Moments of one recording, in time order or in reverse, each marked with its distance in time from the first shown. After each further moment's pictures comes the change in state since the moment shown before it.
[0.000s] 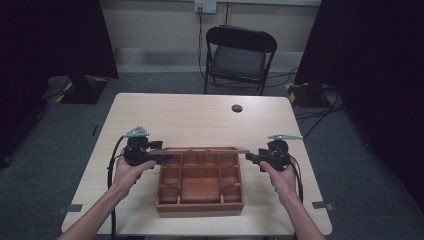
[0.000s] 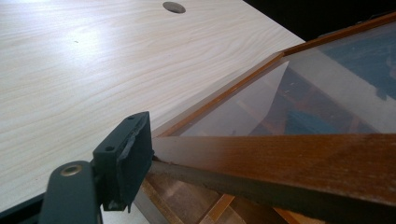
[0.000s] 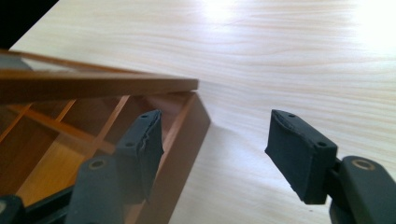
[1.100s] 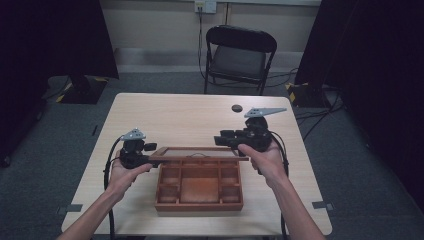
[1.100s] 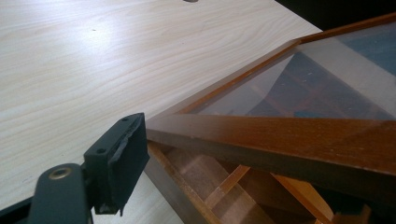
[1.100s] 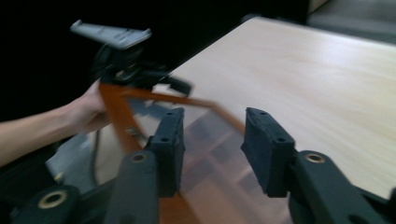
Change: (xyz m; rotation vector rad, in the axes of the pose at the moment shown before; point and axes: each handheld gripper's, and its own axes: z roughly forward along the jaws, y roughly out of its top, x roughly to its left) left arm 0.004 -0.008 -0.009 0.027 0.054 -0.001; right arm 0.108 0.081 -0.033 -0.031 0.462 -0.266
